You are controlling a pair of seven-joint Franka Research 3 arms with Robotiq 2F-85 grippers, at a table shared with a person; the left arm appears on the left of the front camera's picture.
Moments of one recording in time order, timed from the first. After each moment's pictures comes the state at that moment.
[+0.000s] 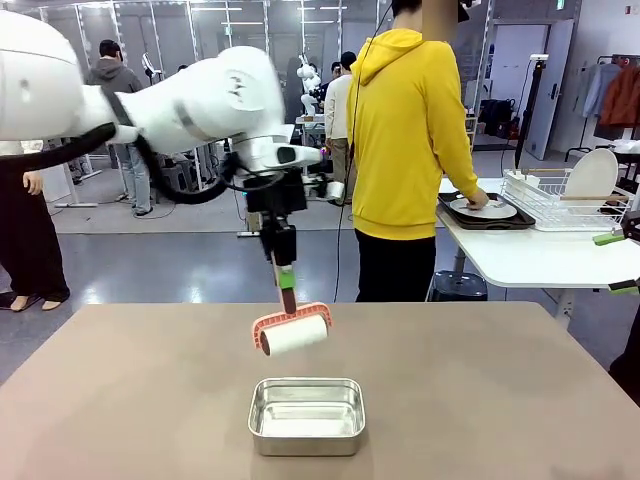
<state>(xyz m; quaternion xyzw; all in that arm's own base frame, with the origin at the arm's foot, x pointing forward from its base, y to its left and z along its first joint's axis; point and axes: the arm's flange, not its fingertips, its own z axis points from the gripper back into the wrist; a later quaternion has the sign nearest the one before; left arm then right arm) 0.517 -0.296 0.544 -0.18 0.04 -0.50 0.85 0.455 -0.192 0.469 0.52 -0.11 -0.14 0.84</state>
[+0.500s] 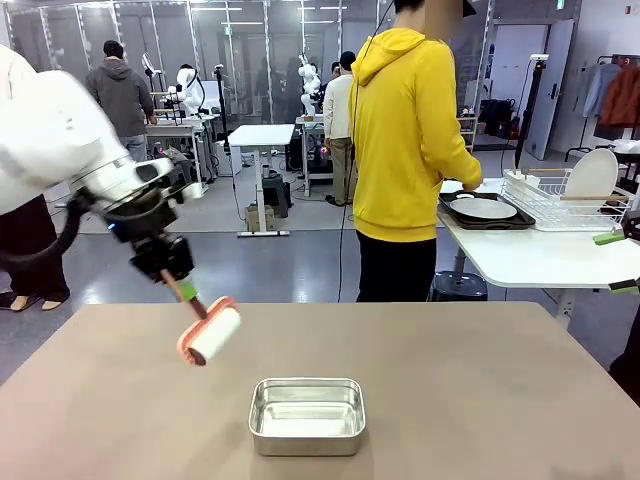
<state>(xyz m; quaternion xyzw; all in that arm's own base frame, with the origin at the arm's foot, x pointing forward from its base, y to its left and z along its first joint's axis) 0.460 -0.104 0.503 -0.24 -0.06 -0.23 0.94 0.455 -0.192 0.469 0.52 -0.11 -0.14 0.84</state>
